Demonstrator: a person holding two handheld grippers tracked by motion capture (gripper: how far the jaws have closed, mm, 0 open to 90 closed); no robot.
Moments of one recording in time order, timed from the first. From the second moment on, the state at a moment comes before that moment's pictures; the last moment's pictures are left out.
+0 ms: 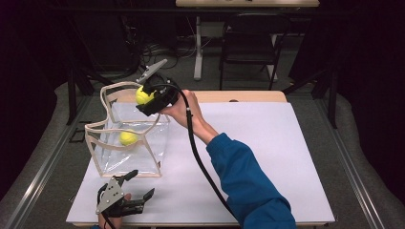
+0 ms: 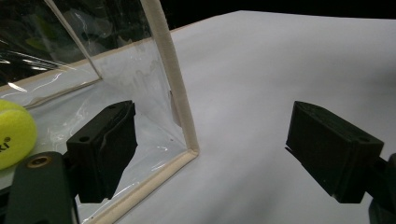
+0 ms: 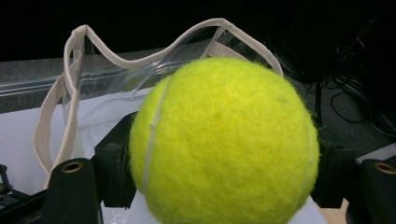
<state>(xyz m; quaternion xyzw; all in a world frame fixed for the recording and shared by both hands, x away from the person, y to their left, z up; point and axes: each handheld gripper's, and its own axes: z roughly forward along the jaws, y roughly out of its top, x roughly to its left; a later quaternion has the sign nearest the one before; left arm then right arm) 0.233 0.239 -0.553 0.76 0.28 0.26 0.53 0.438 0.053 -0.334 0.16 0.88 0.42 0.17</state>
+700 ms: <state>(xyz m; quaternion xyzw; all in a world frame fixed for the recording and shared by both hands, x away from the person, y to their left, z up) 0.233 0.239 -0.553 0.76 0.28 0.26 0.53 0.441 0.067 -0.343 0.15 0.89 0.40 0.16</state>
